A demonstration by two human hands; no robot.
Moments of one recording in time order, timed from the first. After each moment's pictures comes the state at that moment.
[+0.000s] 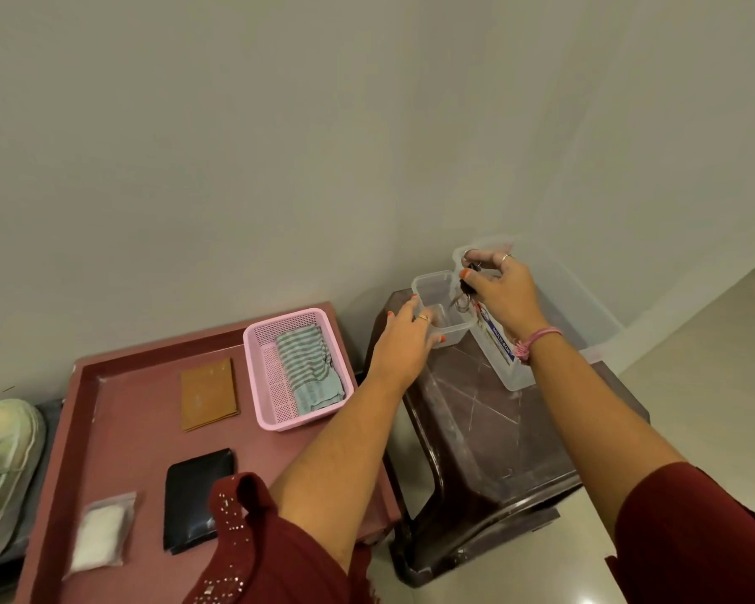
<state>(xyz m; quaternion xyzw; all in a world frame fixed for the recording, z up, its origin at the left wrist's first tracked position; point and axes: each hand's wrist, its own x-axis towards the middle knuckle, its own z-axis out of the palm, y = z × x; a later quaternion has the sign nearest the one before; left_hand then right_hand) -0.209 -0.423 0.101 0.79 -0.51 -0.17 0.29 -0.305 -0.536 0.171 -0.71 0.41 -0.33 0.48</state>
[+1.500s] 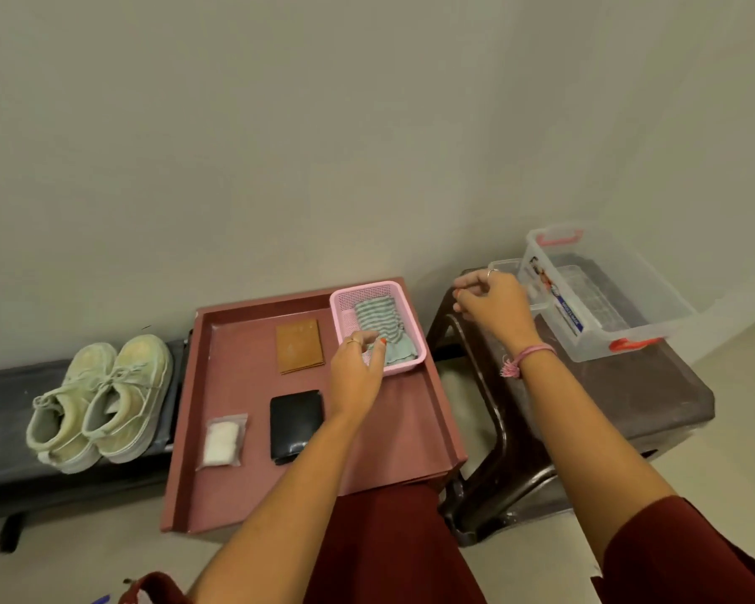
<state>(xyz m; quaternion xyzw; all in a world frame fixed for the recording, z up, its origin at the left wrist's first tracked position) -0.175 -0.216 0.101 0.81 -0.24 -0.13 0.52 -0.267 -0.394 0.176 -0.77 0.39 -0.23 0.44</state>
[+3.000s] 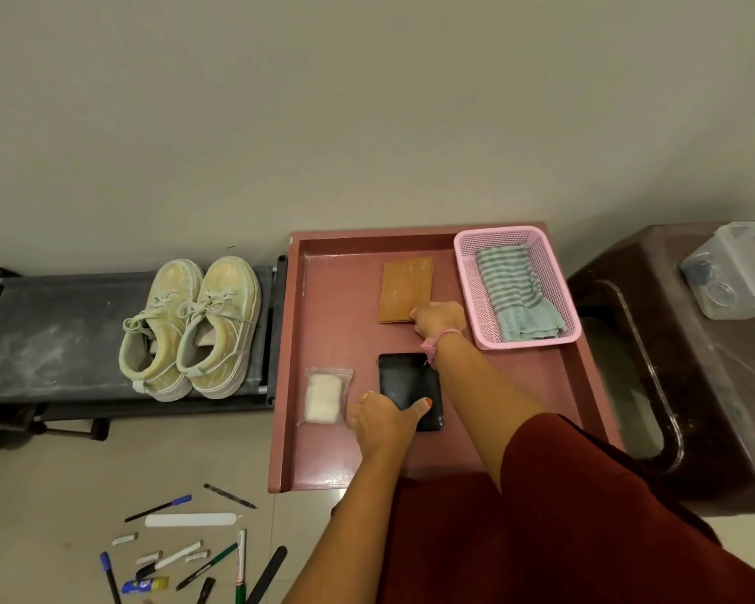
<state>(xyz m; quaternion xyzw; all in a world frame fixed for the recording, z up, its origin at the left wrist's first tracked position) -0.112 -0.092 -0.024 0.91 0.03 -0.32 0.26 -0.047 -0.231 -0.006 -0.59 0.59 -0.05 0.55</state>
